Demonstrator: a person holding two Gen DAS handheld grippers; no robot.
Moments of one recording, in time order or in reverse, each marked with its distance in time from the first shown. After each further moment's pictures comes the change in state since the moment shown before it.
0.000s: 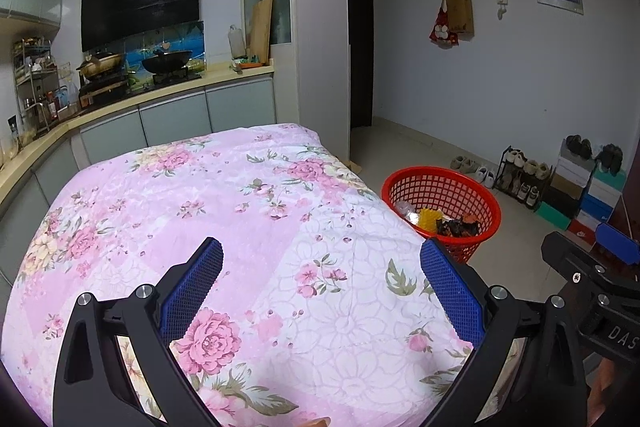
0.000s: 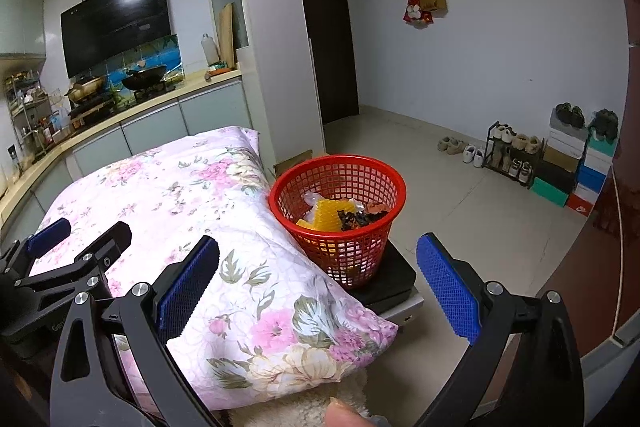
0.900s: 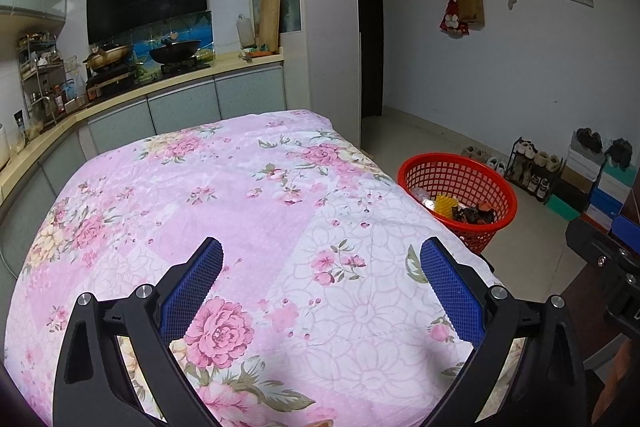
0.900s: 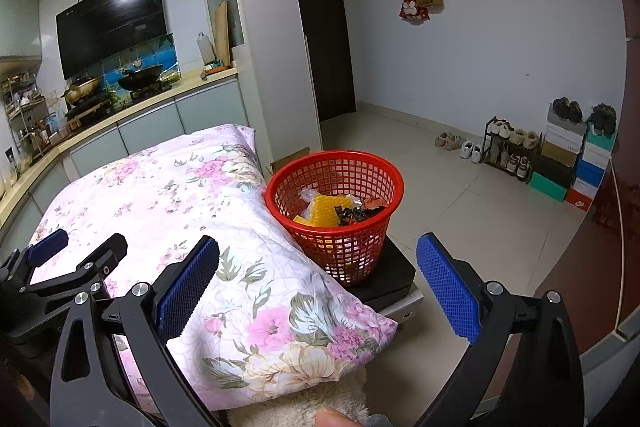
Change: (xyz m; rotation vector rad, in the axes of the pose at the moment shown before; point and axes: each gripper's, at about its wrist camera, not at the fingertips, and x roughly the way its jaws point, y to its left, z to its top) left arm 0.010 0.008 -0.009 -0.002 0.034 0.039; right arm 0.006 -0.005 -0.002 0.020 0.005 -0.007
